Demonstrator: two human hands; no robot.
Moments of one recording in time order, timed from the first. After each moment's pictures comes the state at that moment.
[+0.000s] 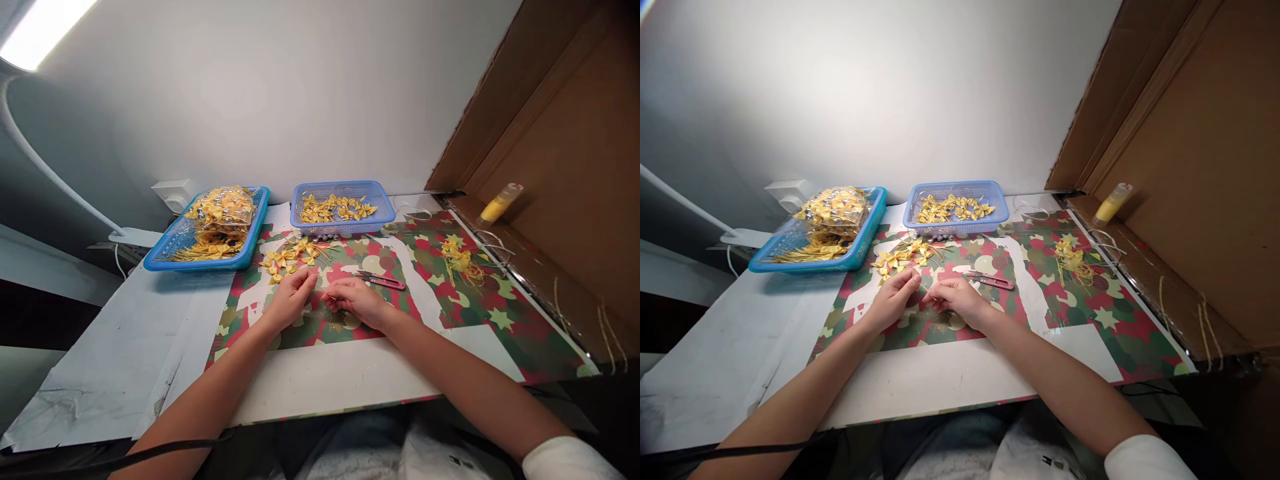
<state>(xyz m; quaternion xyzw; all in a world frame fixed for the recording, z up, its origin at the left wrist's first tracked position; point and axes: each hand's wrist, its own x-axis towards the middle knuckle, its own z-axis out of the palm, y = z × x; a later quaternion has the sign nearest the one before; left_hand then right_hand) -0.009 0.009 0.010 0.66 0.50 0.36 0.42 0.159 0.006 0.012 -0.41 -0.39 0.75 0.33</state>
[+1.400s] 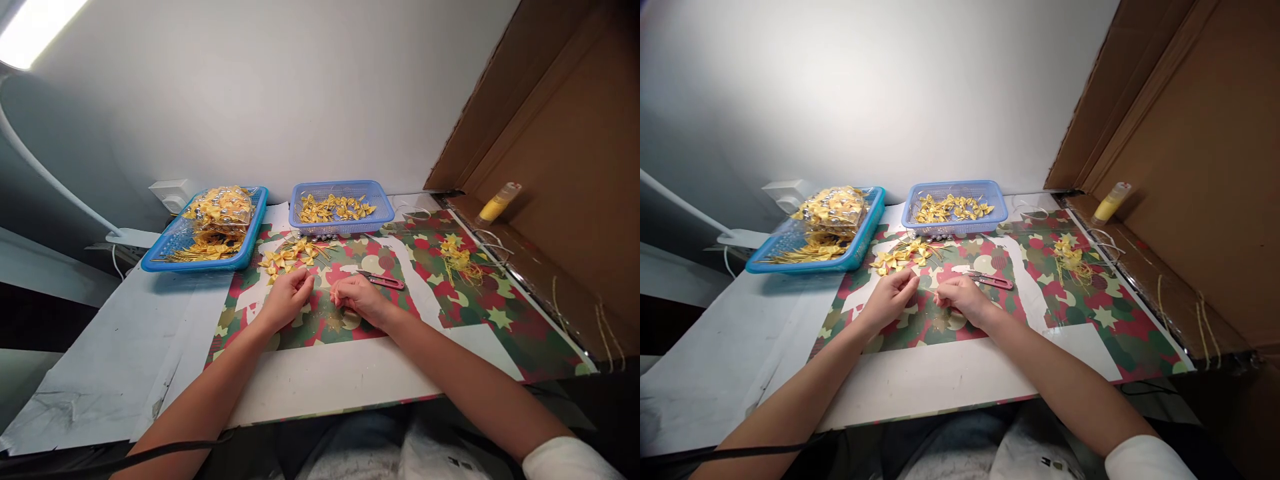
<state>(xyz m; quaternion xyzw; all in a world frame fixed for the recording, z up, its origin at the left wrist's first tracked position) -0.012 0.011 0.015 0.71 0.54 0.31 0.32 0.166 0.008 0.007 -0.42 -0.46 0.70 0.34</state>
